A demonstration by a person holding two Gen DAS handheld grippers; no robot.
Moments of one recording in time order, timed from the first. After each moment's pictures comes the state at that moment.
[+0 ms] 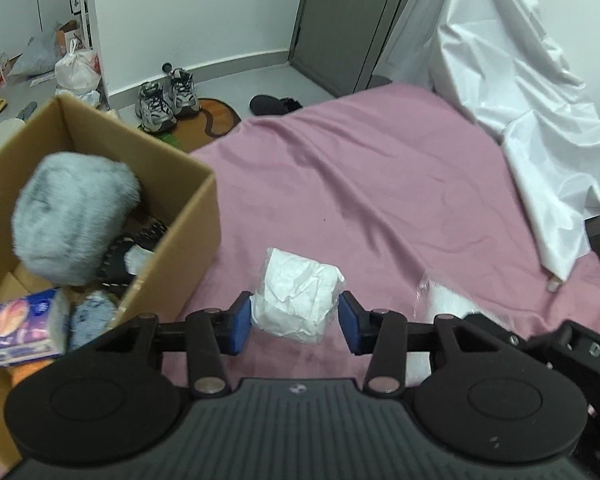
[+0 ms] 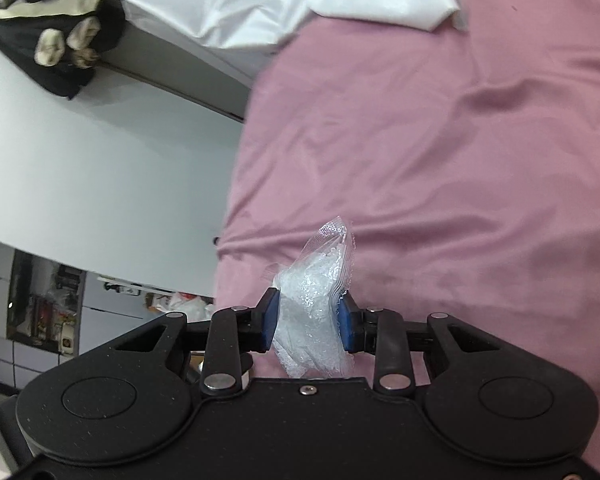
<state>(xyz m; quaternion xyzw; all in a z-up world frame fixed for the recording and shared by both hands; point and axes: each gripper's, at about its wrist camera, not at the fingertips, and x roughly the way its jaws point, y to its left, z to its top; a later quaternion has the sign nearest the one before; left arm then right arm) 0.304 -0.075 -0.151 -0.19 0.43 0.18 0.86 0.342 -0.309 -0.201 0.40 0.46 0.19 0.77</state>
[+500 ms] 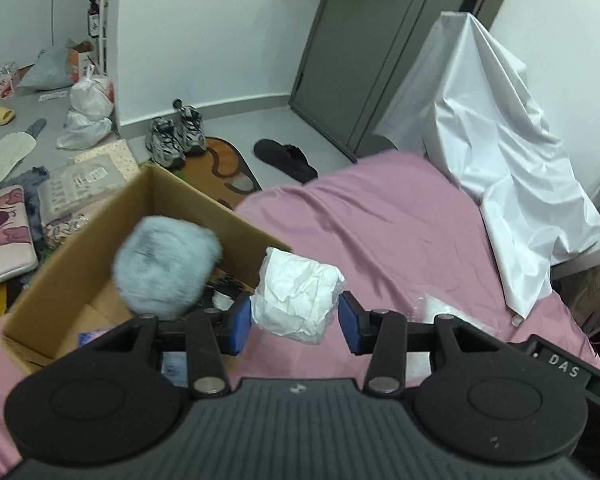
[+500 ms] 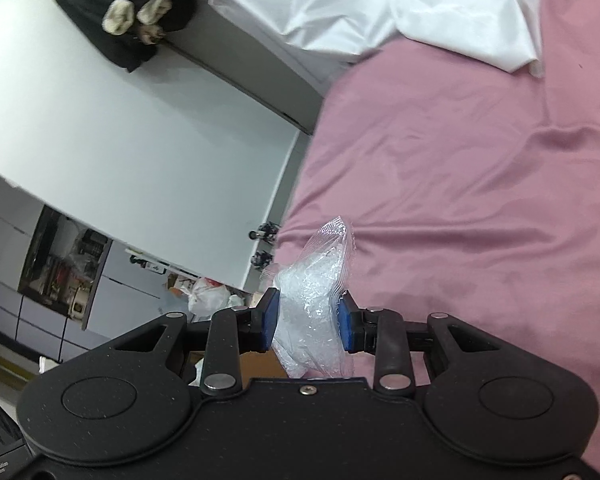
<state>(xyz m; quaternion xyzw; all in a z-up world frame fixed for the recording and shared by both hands) 0.246 -0.027 -0.082 -0.22 0.37 0.18 0.89 0.322 -0.282 -0.152 0.36 0.41 0.25 0.80</state>
